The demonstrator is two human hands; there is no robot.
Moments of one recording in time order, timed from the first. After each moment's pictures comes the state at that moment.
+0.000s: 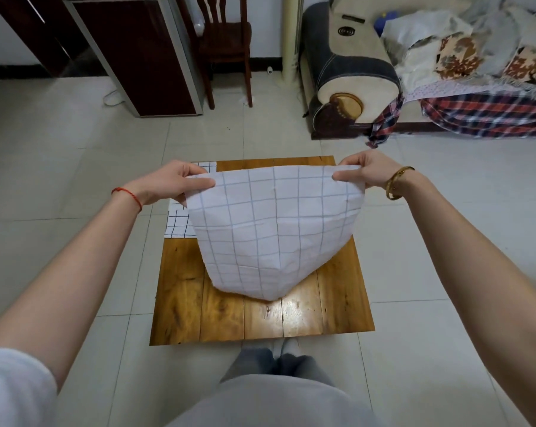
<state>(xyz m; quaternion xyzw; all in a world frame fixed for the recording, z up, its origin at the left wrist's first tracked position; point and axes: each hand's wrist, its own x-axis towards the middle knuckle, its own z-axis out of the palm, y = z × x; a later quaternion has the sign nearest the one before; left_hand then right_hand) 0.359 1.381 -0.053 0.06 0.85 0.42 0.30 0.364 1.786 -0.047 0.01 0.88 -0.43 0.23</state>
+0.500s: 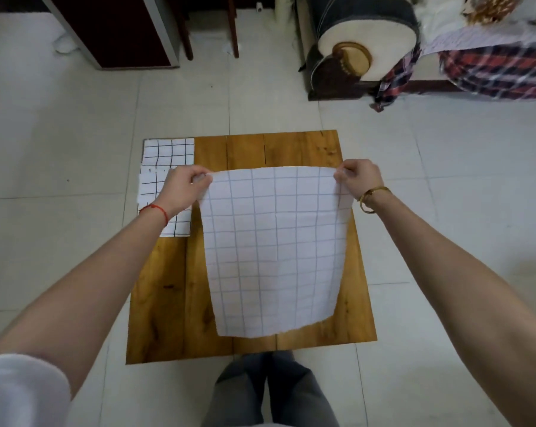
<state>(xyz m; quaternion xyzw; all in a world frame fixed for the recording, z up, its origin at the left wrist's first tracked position) 0.267 1.427 -0.211 0.01 0.91 0.39 0.13 0.274 1.791 -0.207 0.16 0.92 -0.35 0.11</state>
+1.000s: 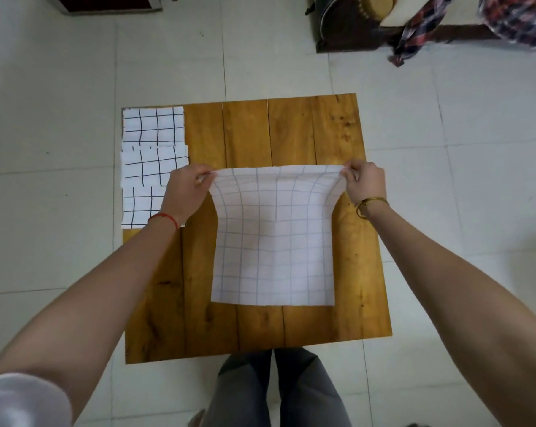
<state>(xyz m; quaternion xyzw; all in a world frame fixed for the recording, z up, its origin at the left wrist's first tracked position) 0.251 1.429 -0.303 0.04 0.93 0.34 0.09 0.265 1.778 -0.310 0.17 0.94 -0.29 0.06</state>
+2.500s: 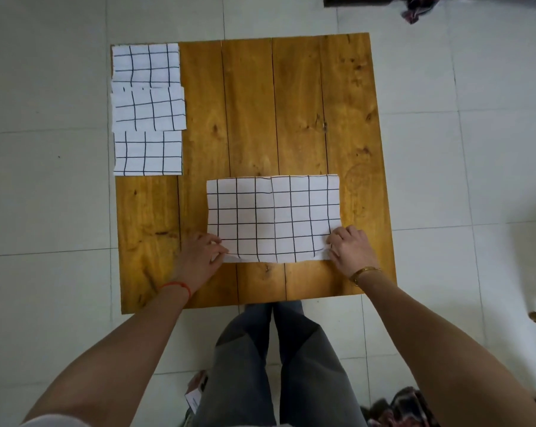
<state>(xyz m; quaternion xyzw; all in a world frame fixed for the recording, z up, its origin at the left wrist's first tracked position) 0.490 1.403 -0.405 0.11 0.95 0.16 0.25 0.504 1.761 -0.406 -0.10 0.96 -0.02 0.25</state>
